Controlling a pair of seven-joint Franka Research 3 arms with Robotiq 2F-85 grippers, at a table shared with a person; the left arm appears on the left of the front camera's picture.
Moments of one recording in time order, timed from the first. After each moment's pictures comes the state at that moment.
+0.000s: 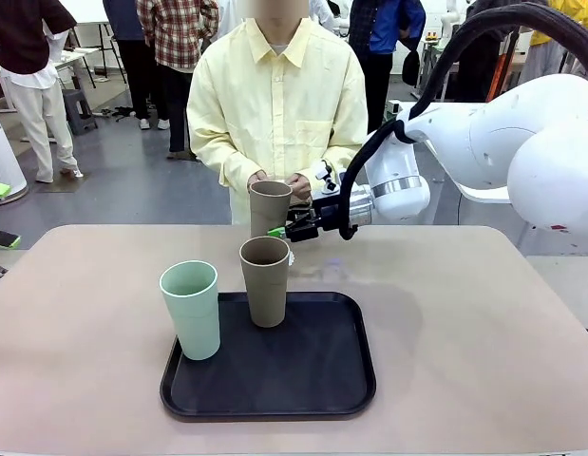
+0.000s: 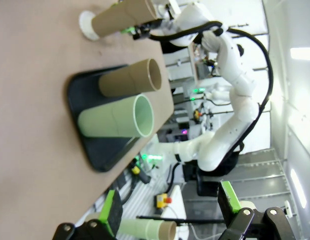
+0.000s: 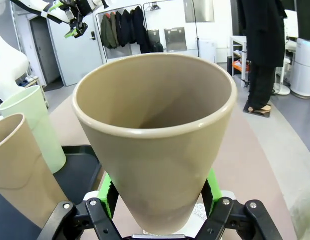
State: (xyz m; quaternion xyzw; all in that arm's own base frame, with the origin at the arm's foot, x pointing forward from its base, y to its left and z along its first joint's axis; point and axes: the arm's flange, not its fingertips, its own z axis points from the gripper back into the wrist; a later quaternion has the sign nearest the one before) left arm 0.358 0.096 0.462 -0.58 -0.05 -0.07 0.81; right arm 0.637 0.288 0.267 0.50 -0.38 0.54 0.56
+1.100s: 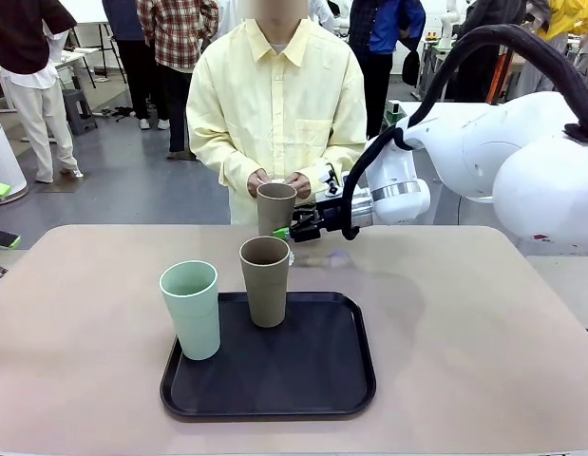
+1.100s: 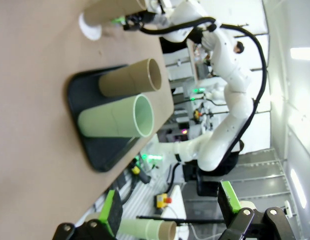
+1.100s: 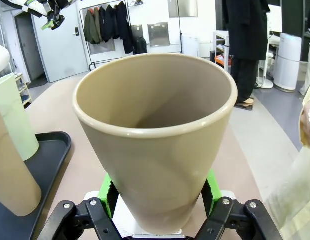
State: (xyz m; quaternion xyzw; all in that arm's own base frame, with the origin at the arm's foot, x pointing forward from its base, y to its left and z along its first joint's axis) left arm 0.358 0.096 0.462 -0.58 -0.05 -0.07 0.81; right arm 0.667 0.278 0.246 0.47 -0.41 0.54 0.57
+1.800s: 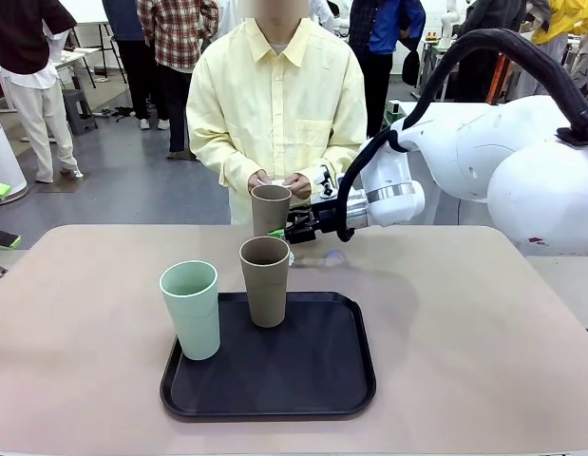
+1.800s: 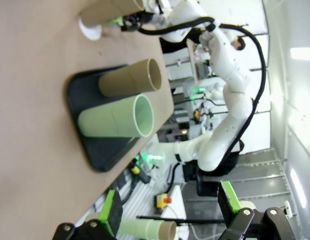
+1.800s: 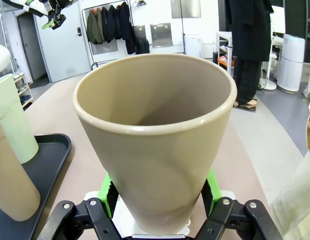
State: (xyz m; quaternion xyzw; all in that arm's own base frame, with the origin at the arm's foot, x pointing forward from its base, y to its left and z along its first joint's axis) left arm 0.358 0.096 0.462 -0.58 -0.05 -0.07 0.81; right arm 0.664 0.290 0.244 0.47 -0.40 0.54 0.57
